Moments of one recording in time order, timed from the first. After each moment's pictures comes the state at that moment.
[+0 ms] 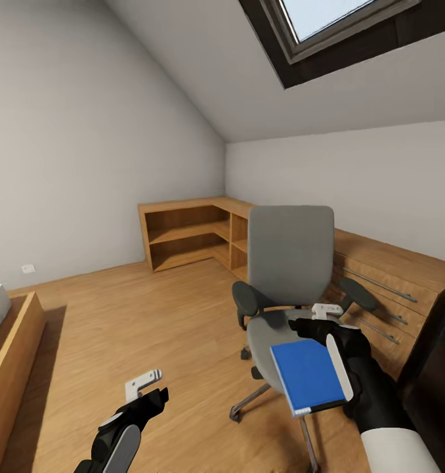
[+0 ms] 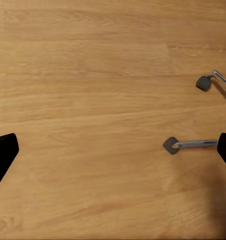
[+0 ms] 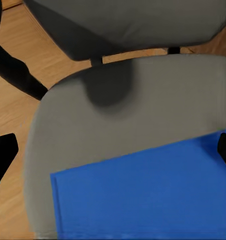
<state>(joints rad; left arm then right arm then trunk) -0.13 -0.01 -0.20 -1.40 0.62 0.50 0.59 -0.53 -0.01 -0.09 -1.27 -0.02 0.79 0.06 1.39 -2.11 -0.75</state>
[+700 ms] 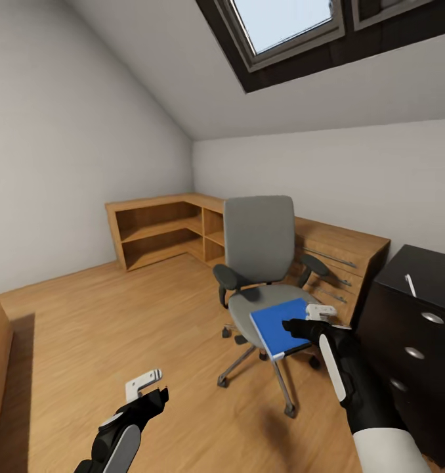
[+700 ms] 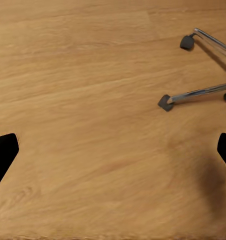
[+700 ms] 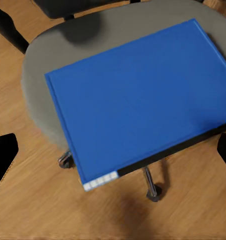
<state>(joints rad) -0.13 -0.01 -0.20 -1.40 0.62 0.50 0.59 -0.53 0.02 -0.08 -1.27 -0.01 0.79 0.05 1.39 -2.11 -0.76</state>
